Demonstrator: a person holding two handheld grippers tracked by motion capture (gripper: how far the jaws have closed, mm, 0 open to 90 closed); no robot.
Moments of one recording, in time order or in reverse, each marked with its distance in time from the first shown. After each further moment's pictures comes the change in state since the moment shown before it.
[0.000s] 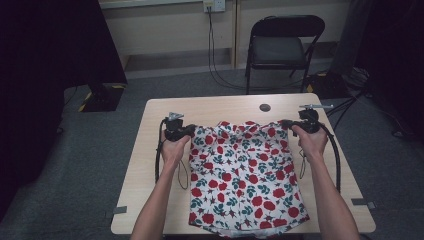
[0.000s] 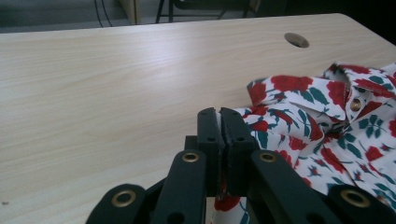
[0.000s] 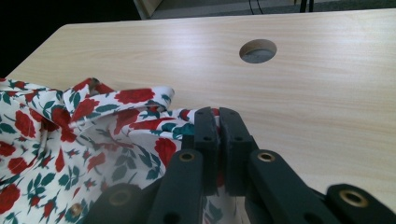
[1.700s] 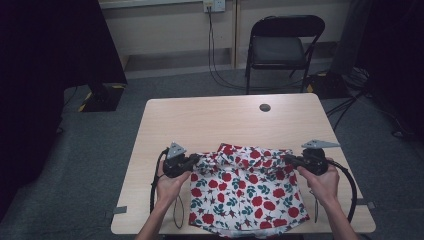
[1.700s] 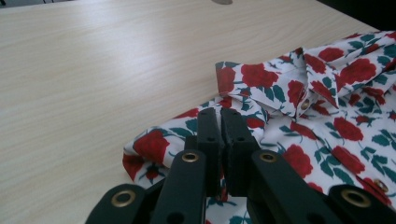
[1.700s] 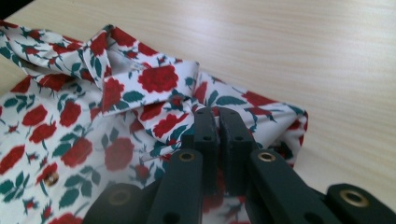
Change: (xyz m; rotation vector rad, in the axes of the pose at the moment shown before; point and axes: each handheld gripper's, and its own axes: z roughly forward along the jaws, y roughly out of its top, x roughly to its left) left arm -0.053 -0.074 -0.071 0.025 -0.120 0.142; right arm 0.048 -0.091 -0.072 0.065 0.038 -0.171
